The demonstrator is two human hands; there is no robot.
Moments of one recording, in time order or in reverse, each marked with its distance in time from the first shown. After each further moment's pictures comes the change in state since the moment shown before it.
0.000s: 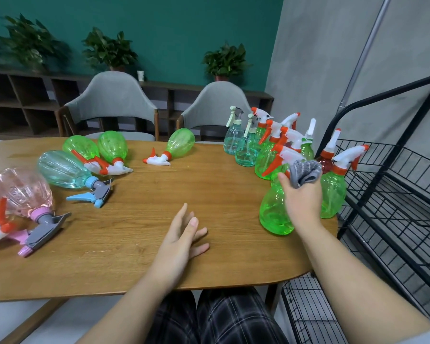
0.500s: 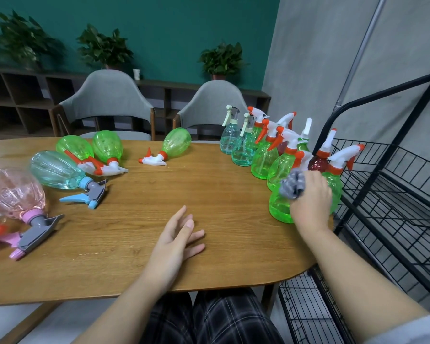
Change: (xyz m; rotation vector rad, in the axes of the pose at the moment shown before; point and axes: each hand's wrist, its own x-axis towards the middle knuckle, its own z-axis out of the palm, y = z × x) left_hand 0.001 0.001 -0.001 -0.019 0.017 -0.021; right_hand 0.004 0.014 -0.024 -0.497 0.026 -0.363
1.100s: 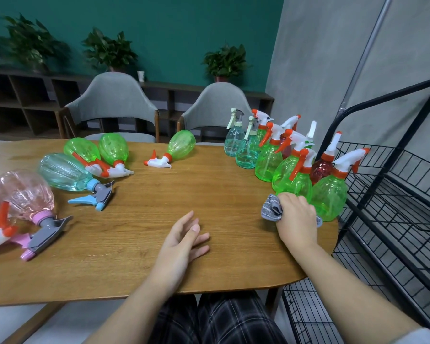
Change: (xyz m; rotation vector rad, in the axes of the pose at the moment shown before) left_hand -0.003 0.004 0.002 -0.008 0.010 -0.041; right_hand -0.031 -0.005 0.022 -0.263 -0.223 -0.162
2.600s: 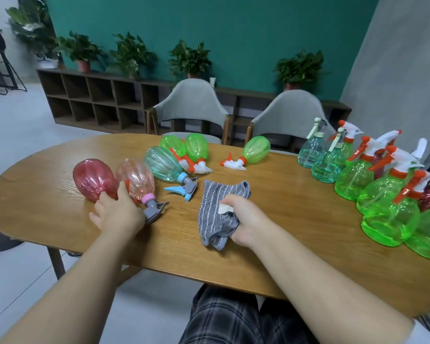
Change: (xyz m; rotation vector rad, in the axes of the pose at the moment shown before) left_hand -0.005 0.119 -0.209 1.292 0.958 -0.216; right_hand -0.008 -0.272 -0.027 1.550 -1.057 0.772
